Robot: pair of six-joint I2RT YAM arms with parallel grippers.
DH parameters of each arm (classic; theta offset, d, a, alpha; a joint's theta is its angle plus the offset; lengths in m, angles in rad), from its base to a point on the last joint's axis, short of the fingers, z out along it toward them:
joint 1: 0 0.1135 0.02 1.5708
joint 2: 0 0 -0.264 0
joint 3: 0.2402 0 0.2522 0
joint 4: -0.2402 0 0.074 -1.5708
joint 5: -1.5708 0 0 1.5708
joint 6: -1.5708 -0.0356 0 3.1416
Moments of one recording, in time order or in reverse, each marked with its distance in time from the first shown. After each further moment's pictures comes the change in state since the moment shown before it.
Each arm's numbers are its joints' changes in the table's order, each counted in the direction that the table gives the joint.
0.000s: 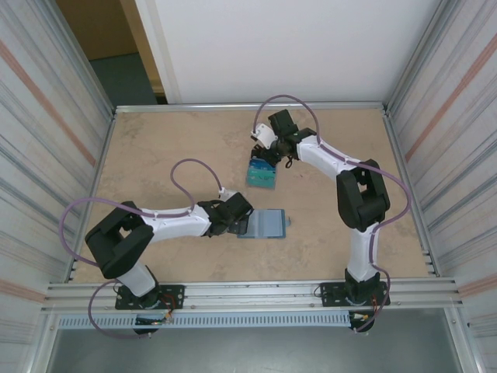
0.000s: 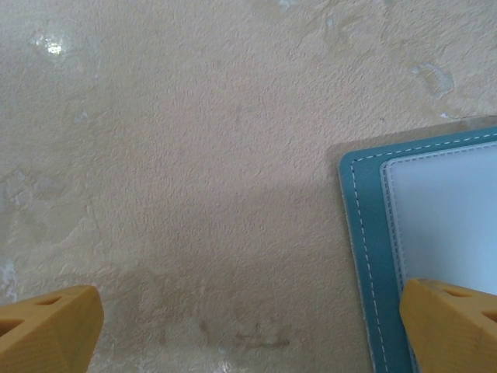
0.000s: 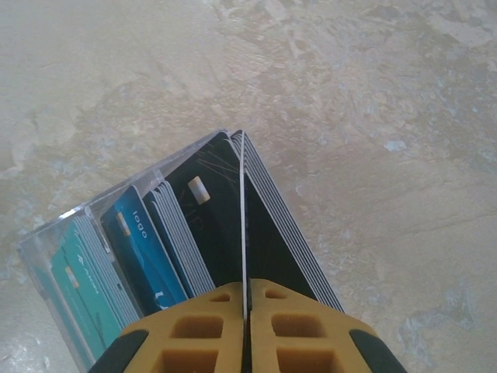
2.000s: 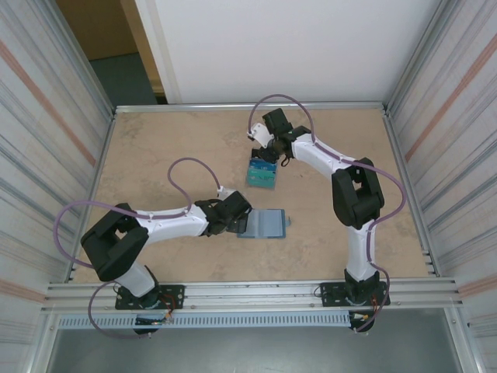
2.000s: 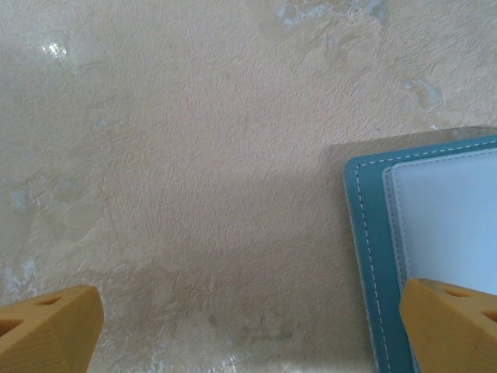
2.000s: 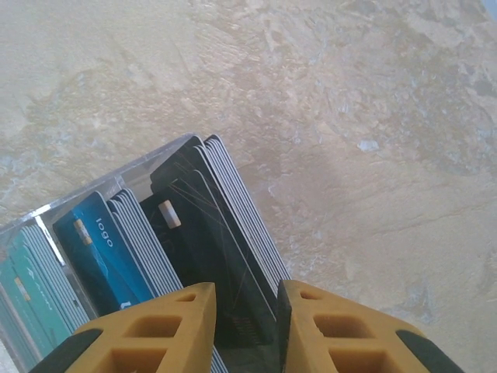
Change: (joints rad) left arm 0.006 0.031 0.000 -0.013 0.000 0.000; right arm 0.018 -0.042 0.063 -0.027 -0.107 0.031
